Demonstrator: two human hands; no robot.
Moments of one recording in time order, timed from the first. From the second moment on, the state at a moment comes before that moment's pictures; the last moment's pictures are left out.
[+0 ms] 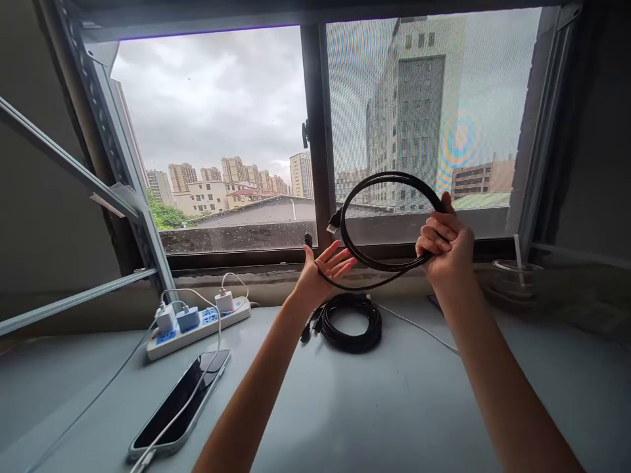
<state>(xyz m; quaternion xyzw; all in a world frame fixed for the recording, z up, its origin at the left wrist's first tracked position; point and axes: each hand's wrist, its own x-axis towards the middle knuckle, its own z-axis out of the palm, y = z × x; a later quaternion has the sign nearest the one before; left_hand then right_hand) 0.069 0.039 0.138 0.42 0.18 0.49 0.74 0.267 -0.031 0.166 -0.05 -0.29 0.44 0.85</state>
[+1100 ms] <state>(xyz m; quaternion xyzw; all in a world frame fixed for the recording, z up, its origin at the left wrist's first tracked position) 0.067 0.008 0.155 0.73 0.26 0.53 0.35 0.222 -0.045 0.168 -0.33 -0.58 0.14 0.73</state>
